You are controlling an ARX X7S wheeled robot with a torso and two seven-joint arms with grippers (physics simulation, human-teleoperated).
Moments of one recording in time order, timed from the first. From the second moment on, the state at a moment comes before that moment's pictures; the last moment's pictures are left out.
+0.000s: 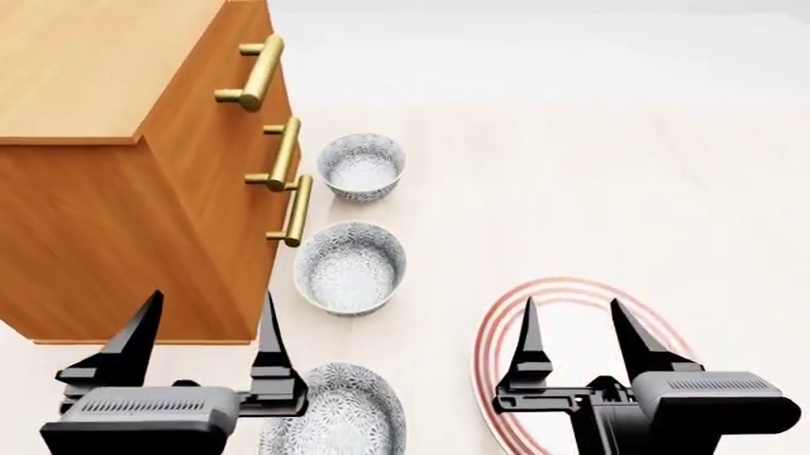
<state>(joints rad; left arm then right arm) 0.17 -0.25 0.12 0.76 -0.18 -0.27 -0.27 -0.13 0.26 -0.12 -0.62 0.30 0.22 0.24</state>
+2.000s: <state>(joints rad) 0.21 -0.34 0.15 0.97 -0.22 -0.30 -0.40 1.11 0.30 -0.14 -0.17 1.55 1.52 0.84</state>
